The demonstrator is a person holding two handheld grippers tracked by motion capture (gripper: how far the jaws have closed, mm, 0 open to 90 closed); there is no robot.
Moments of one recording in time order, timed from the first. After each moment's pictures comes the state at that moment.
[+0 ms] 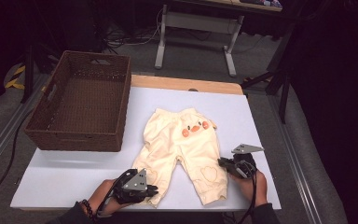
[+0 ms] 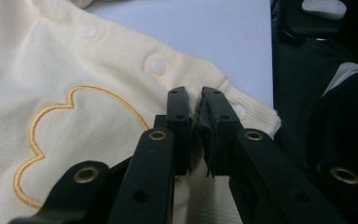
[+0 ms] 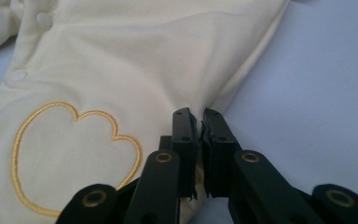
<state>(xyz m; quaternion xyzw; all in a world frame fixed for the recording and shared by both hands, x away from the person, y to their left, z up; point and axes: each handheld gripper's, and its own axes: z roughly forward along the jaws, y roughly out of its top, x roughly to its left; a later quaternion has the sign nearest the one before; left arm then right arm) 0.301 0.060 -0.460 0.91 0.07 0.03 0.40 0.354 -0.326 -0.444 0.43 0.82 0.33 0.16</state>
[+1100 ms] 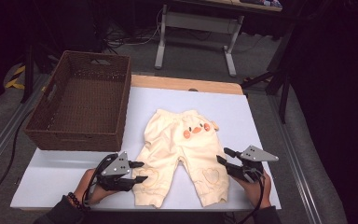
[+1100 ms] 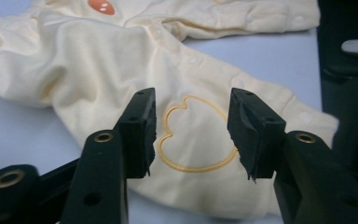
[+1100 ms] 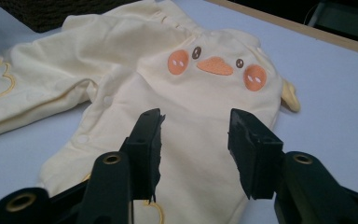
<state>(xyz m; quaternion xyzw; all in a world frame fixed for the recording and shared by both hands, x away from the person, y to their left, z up) 0.321 0.107 -0.436 0.87 0.12 0.12 0.46 0.330 -0.326 -0.416 0.34 0.79 0.45 0.24</state>
